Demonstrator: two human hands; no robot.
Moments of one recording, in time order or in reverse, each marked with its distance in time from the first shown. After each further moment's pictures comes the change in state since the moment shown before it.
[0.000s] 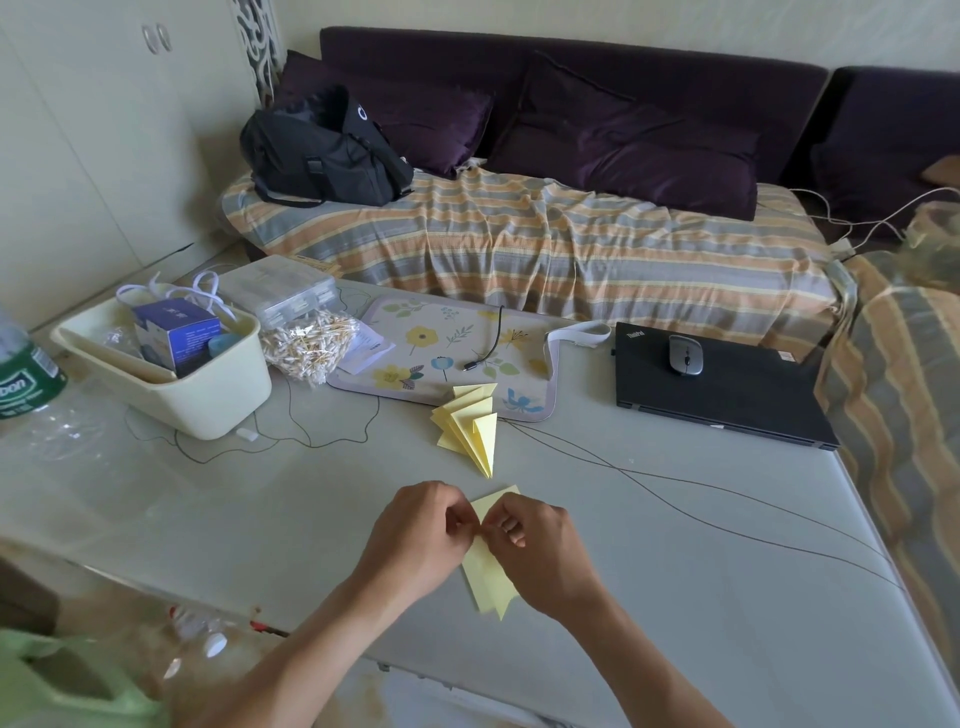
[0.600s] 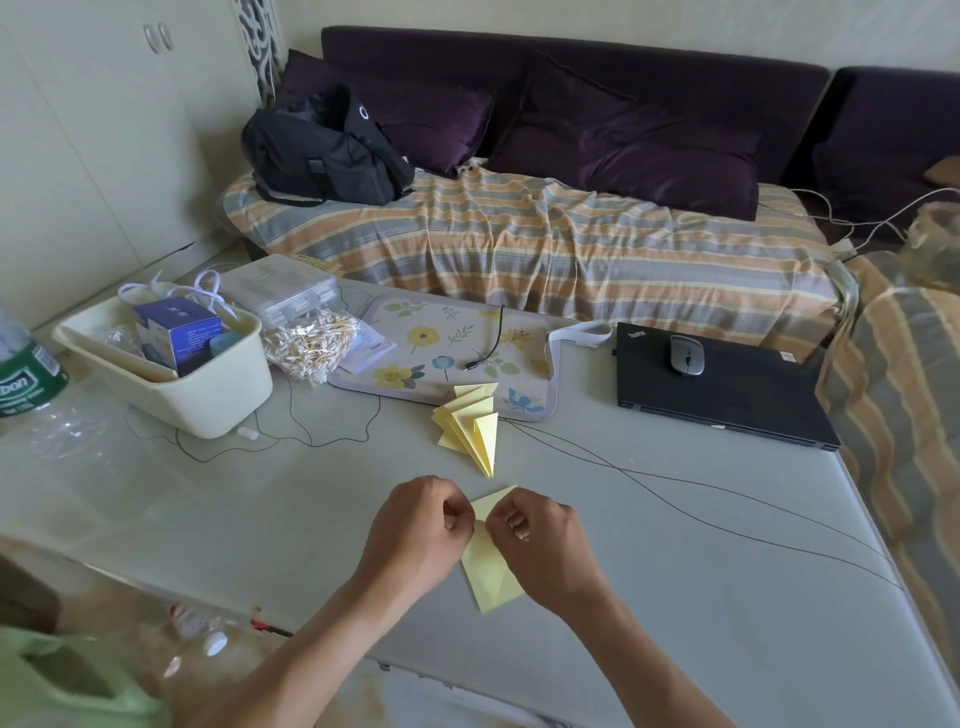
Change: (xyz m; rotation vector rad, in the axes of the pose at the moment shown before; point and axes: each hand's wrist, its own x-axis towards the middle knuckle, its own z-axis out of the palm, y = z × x) left_hand 0.001 -0.003 0.002 -0.013 0.089 -0.009; right_hand 0.002 0.000 -0.001 0.012 0.050 0.063
